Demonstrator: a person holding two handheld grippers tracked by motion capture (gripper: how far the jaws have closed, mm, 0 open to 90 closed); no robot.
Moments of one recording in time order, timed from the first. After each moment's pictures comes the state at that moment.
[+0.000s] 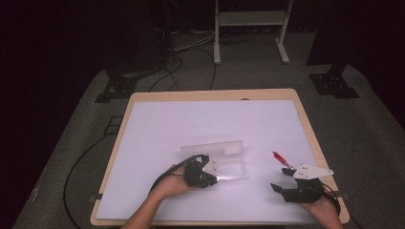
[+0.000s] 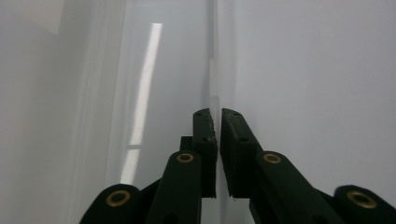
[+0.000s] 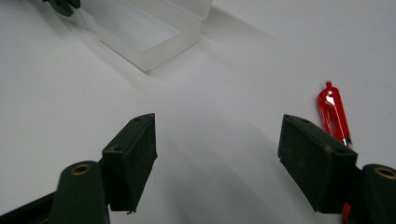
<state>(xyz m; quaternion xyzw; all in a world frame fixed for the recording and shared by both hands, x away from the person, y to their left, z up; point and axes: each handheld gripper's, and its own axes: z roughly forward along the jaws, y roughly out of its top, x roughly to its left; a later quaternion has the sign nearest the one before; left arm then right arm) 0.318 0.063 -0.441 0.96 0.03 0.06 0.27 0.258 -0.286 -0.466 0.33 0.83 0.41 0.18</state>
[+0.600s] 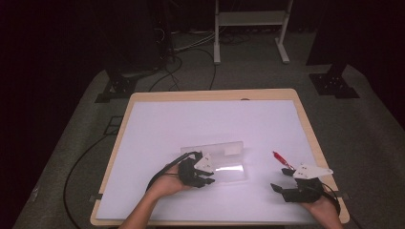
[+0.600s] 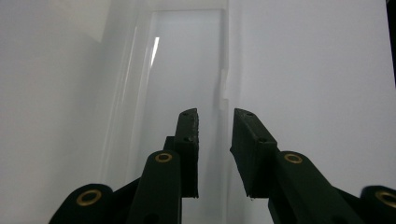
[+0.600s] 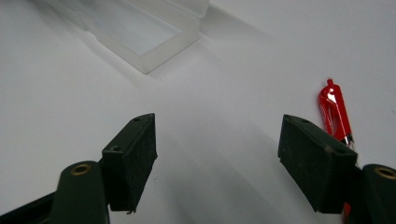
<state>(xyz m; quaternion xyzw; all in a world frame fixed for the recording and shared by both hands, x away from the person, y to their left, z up) 0.317 0.082 -0.427 0.95 0.05 0.07 0.31 0.259 -0.286 -0.466 0.34 0.83 0.41 0.17</state>
